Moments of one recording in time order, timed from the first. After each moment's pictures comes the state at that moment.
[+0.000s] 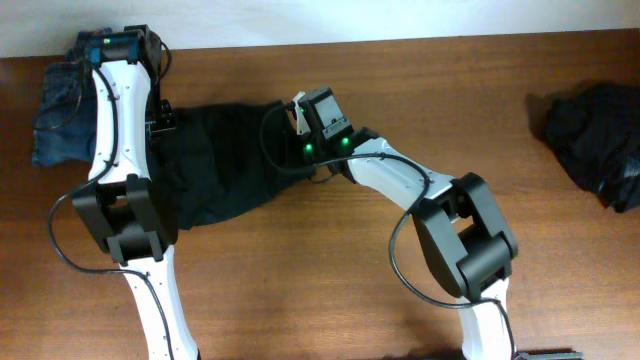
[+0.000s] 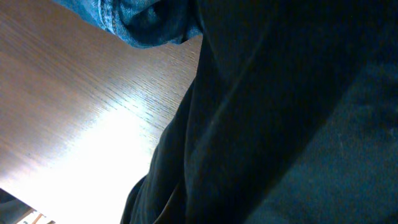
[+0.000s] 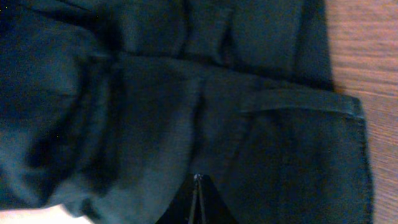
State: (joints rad) left arm 0.07 2.43 2.48 -1.68 -0.31 -0.31; right arm 0.54 2.16 1.54 -0.22 -0.35 0.52
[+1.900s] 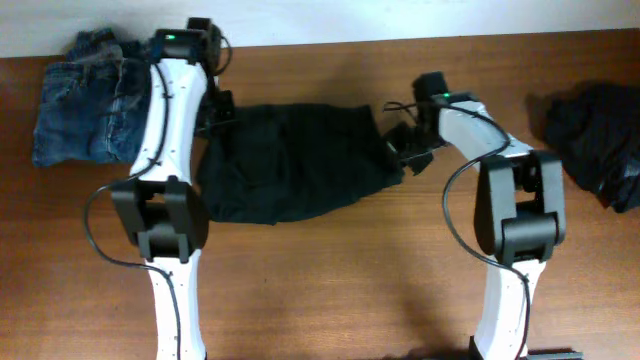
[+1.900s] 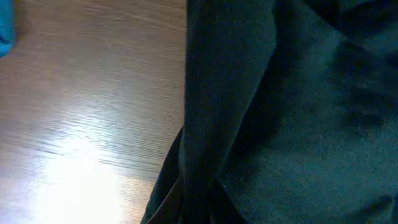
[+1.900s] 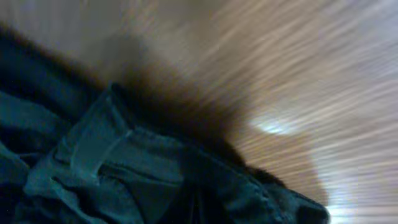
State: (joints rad) left arm -0.11 2.43 2.48 -1.60 -0.08 -0.31; right arm 0.10 2.23 1.62 -0.85 -0.45 0.98
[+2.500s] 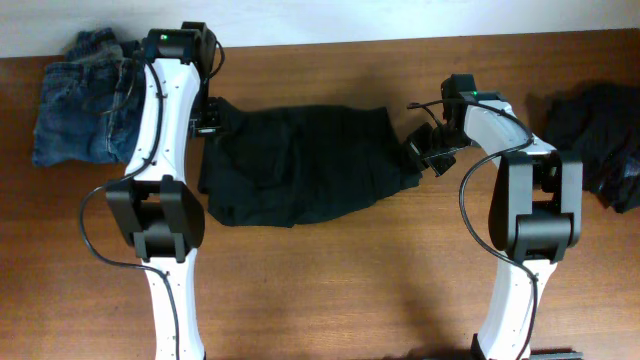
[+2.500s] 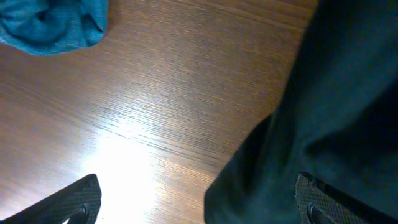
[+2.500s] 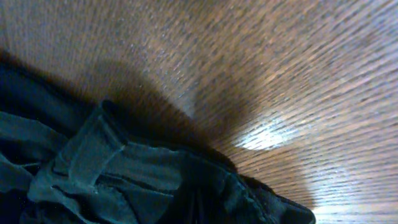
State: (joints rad) left arm -0.10 2.43 2.48 -1.67 -0.27 -0.30; right arm -0.02 2.23 1.61 -0.91 -0.47 0.88
